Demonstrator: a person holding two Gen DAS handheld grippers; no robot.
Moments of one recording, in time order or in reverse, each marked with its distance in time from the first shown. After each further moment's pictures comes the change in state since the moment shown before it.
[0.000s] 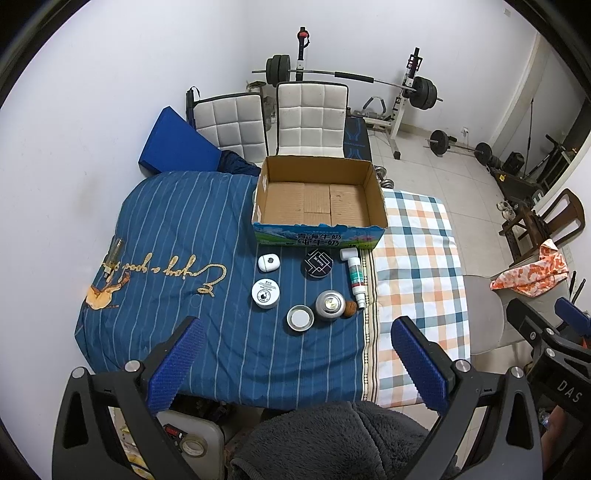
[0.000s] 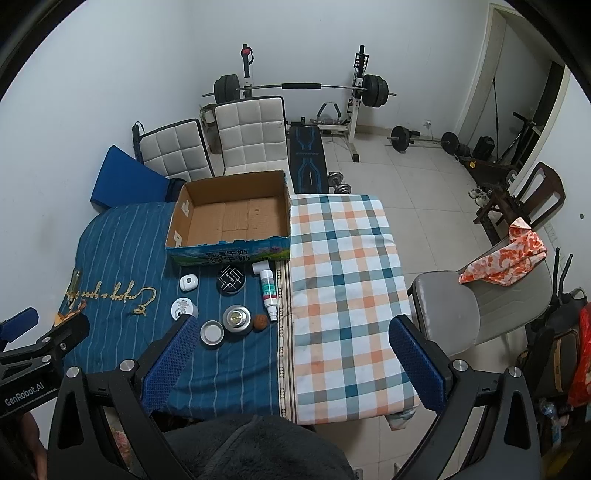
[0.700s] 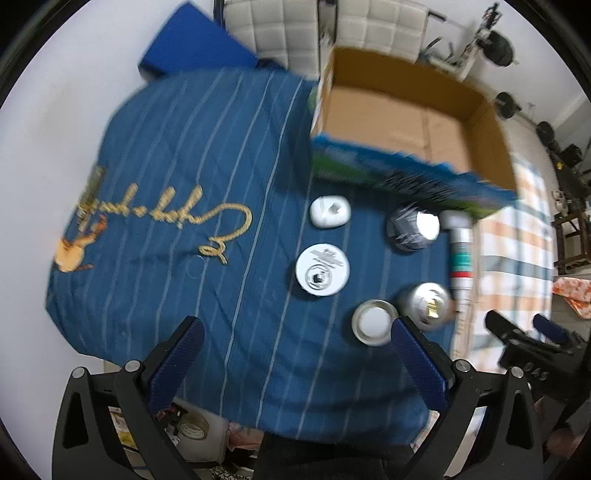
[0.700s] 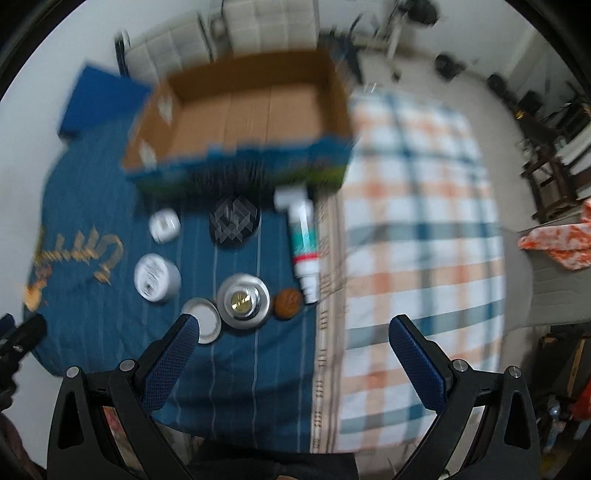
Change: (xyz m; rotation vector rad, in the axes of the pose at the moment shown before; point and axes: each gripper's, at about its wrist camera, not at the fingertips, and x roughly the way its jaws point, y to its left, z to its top) left arm 0.272 0.083 0.004 -0.136 0.315 0.113; right arm 0.335 0.071 -0.019 -0.055 0.379 0.072
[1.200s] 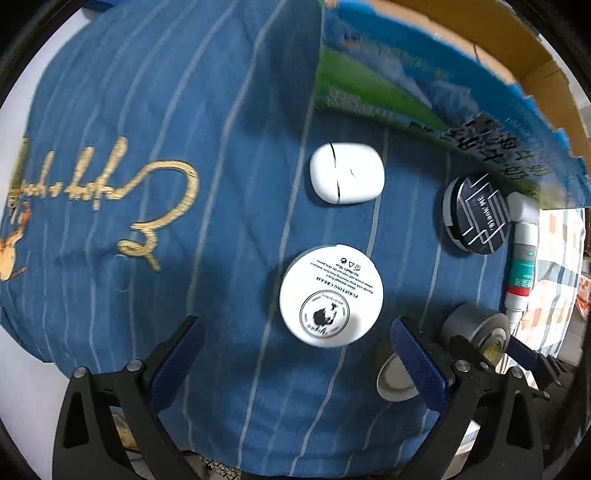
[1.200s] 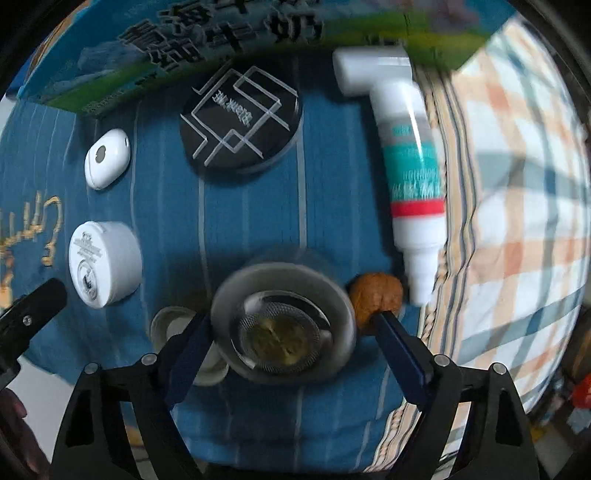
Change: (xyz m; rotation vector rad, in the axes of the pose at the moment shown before) left arm 0.152 -0.002 0.041 -0.003 0.242 -0.065; right arm 0.184 0.063 0.000 0.018 0.278 0.020
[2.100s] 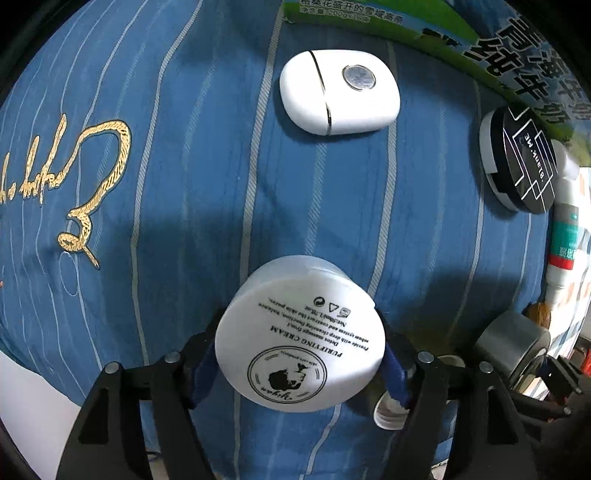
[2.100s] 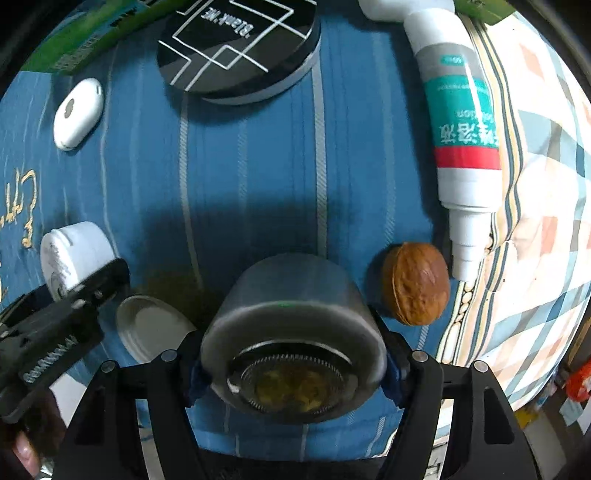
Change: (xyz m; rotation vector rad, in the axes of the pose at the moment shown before) left arm 0.102 -0.001 -0.008 0.073 0.099 0.018; right arm 0.076 0.006 -0.049 0.011 0.169 0.009
